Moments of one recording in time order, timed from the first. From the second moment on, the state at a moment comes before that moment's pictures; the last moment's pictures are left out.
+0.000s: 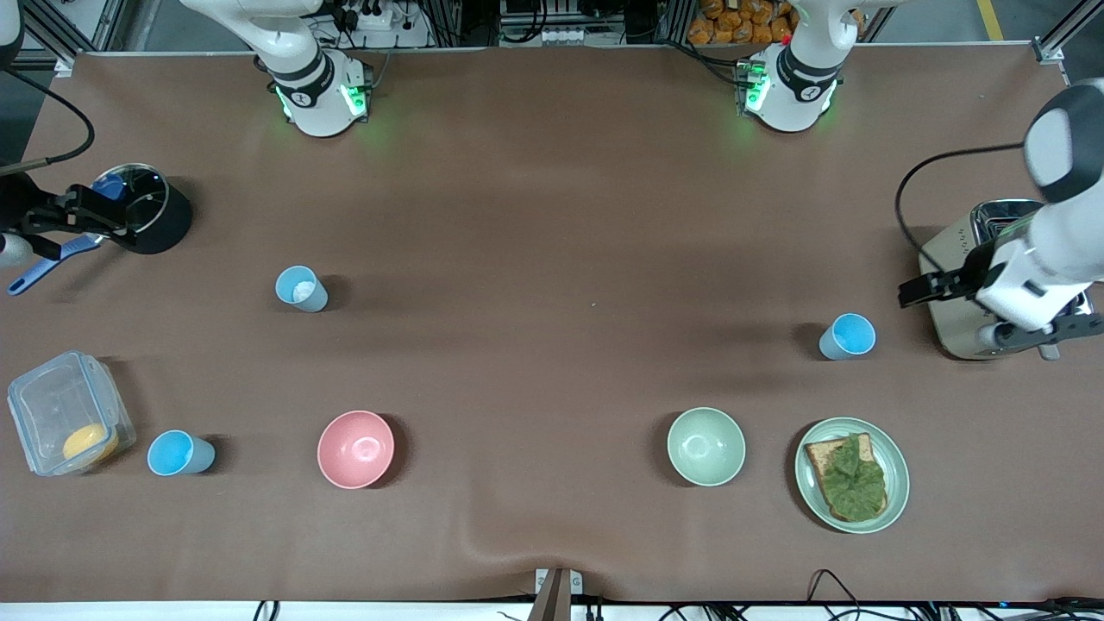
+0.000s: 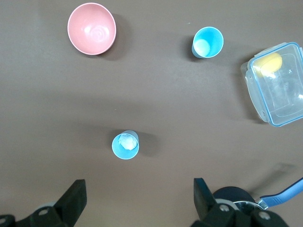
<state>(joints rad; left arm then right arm) 0.03 0.17 -0.04 -1.79 0.02 1.88 -0.13 -0.05 0.04 -0.02 -1.57 0.03 1.57 -0.24</state>
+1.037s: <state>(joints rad) 0.10 0.34 -0.04 -2.00 0.09 2.27 -0.11 -0.05 0.04 -0.02 -1.57 0.03 1.57 -0.24</state>
